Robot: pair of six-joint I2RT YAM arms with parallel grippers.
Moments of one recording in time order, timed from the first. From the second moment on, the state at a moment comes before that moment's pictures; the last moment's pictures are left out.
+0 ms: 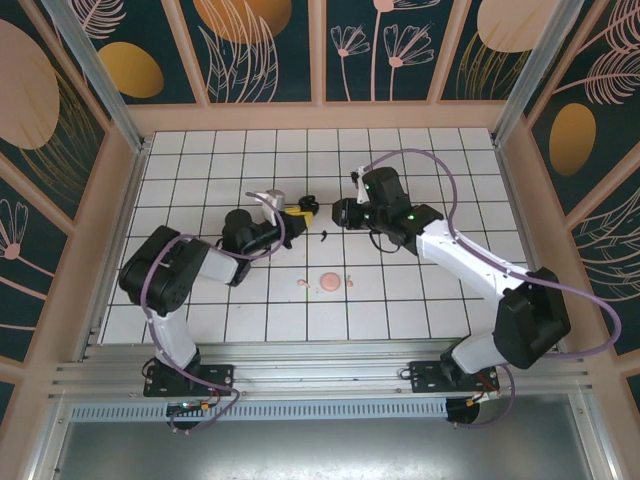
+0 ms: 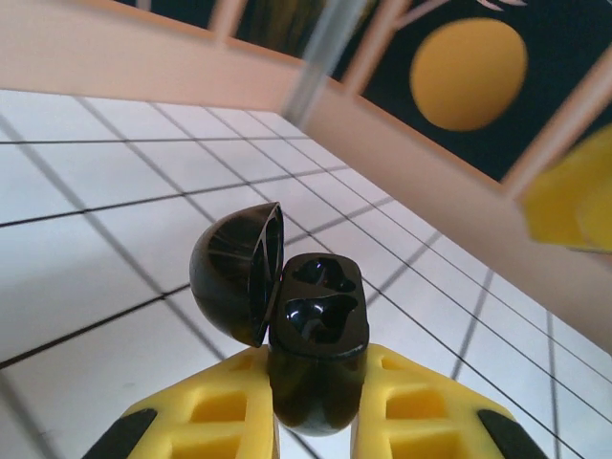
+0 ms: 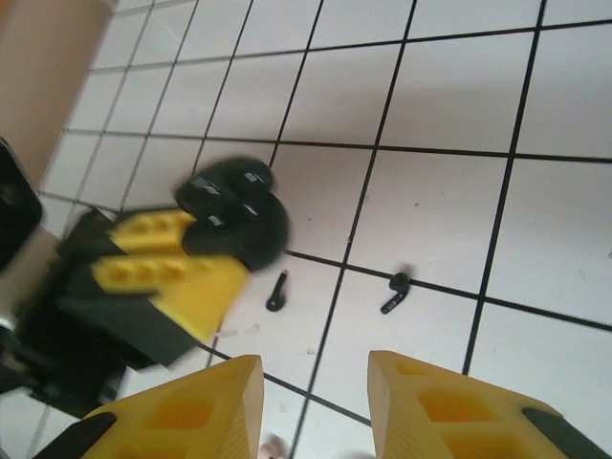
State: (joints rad) left arm -0.42 1.83 0.62 1.15 0.55 -0.45; right arm 0.63 1.45 1.12 -0.34 -0.15 0.47
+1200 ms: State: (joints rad) left arm -0.13 1.50 0.55 0.63 0.30 -0.55; right arm 0.69 2.38 2.05 -0.86 -0.47 -1.32
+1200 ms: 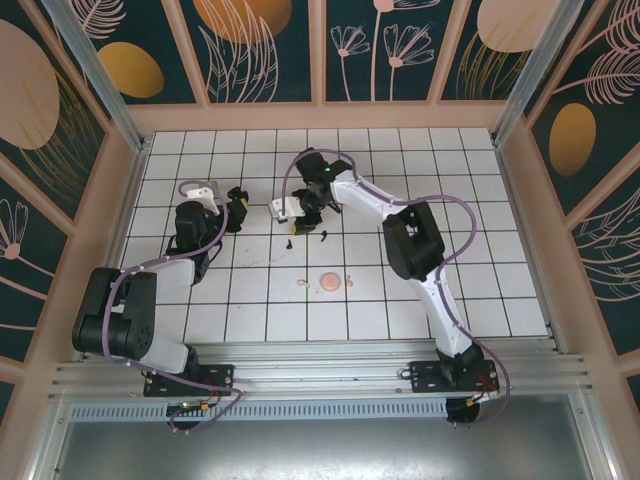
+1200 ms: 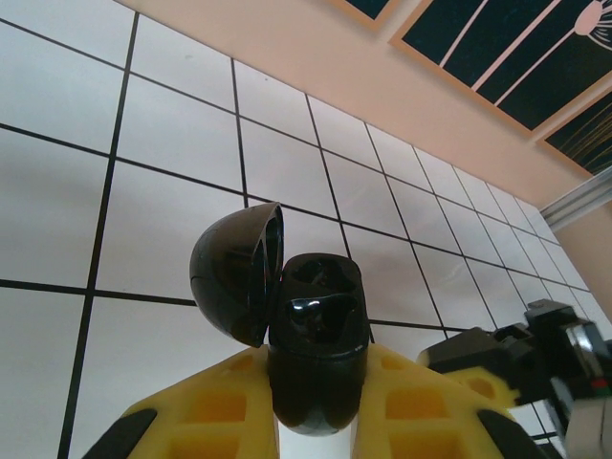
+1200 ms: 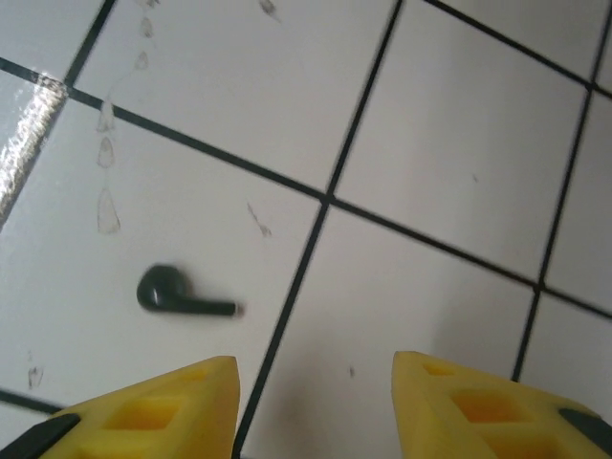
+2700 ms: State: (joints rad) left arm -0.13 1.50 0.55 0.59 0.30 -0.54; right arm 0.73 2.46 2.08 -0.95 -0.43 -1.25
